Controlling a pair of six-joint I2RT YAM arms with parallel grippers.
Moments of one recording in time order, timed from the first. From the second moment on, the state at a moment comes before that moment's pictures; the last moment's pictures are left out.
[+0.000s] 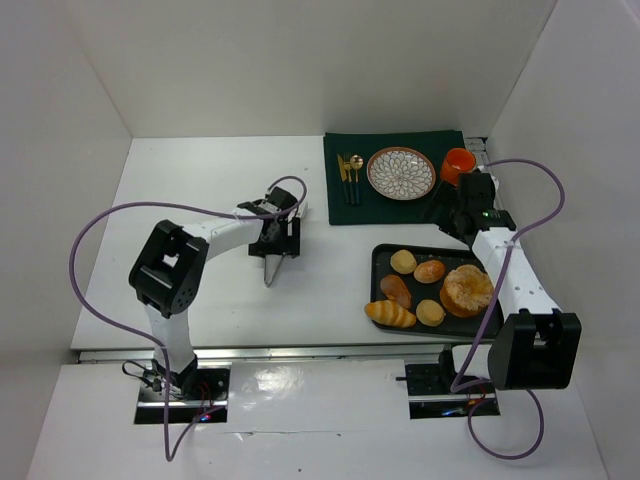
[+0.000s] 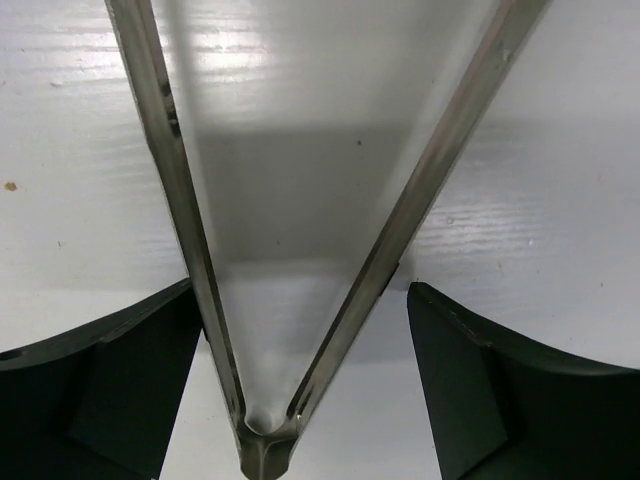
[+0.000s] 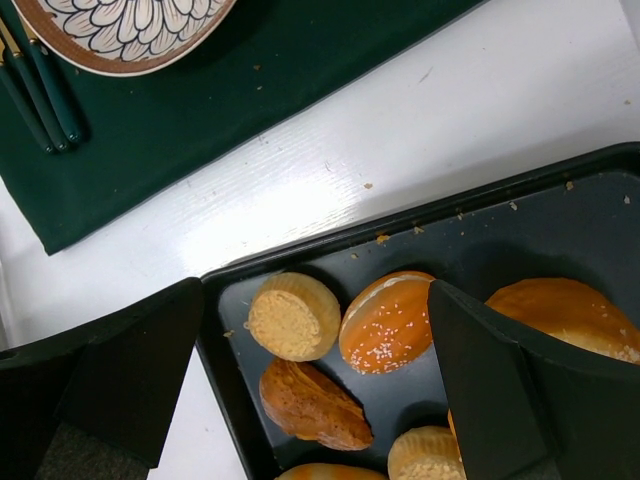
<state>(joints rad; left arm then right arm) -0.51 1.88 1.24 -0.54 -0.15 -0.51 -0.02 1.27 1.01 -0.55 0.12 0.49</state>
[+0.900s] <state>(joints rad) -0.69 1.54 1.46 -0.75 0.16 -0.31 -0.02 1.20 1.12 -0.60 0.16 0.48</state>
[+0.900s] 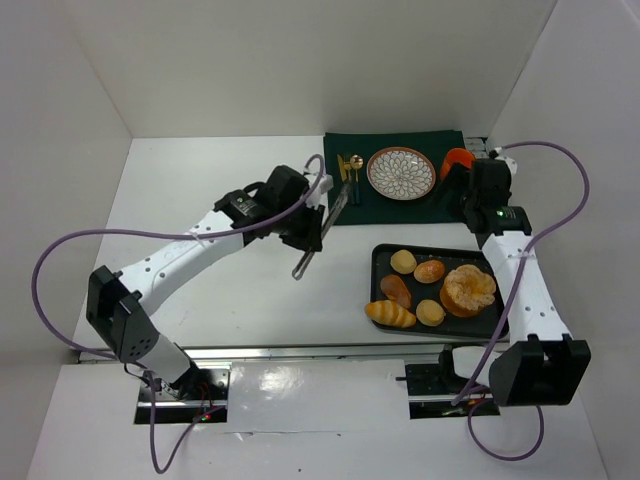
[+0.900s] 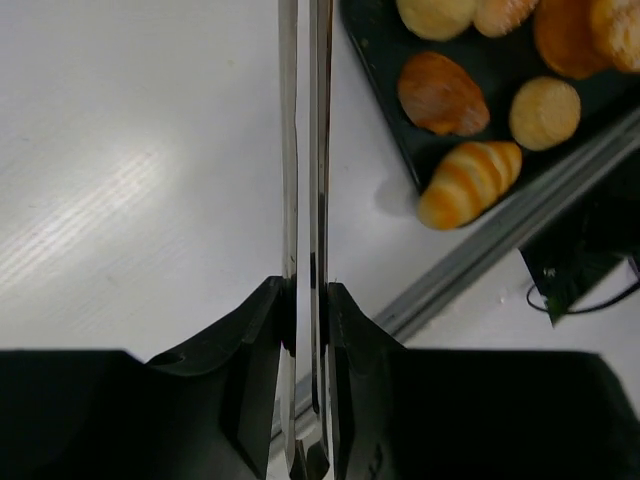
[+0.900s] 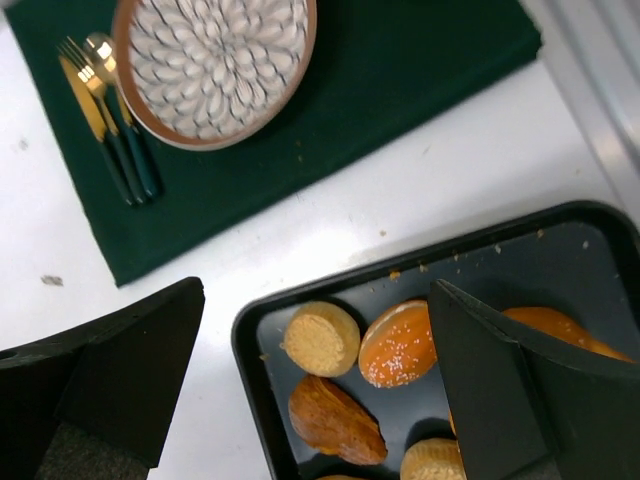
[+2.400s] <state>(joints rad) -0.85 1.94 1.67 -0.72 0.33 -0.51 -0.02 1.10 1.21 -0.68 0.25 0.46</state>
